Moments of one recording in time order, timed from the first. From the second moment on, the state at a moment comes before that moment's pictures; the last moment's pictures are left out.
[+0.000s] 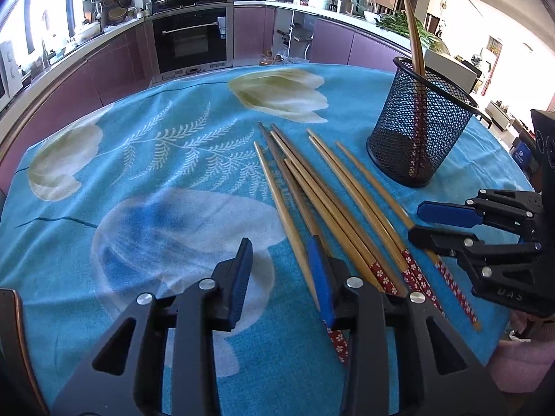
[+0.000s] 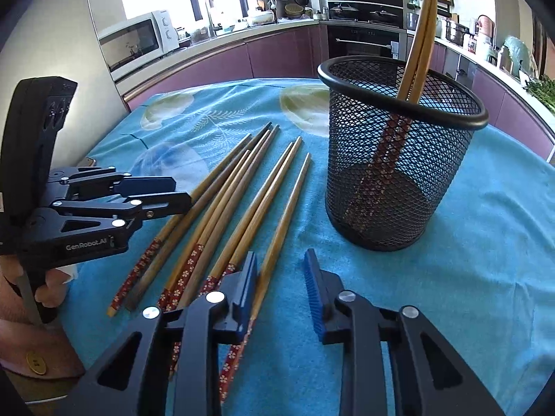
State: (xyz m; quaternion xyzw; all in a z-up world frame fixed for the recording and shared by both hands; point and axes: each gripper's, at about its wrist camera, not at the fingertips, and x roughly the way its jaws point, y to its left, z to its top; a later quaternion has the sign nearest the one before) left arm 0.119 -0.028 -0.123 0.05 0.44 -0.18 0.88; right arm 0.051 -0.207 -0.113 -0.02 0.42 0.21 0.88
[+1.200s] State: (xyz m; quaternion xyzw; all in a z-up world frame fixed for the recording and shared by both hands) left arm 0.111 -0.030 -0.115 0.01 0.43 -0.19 0.88; right arm 0.055 -0.207 -0.104 0.02 0.41 0.24 0.88
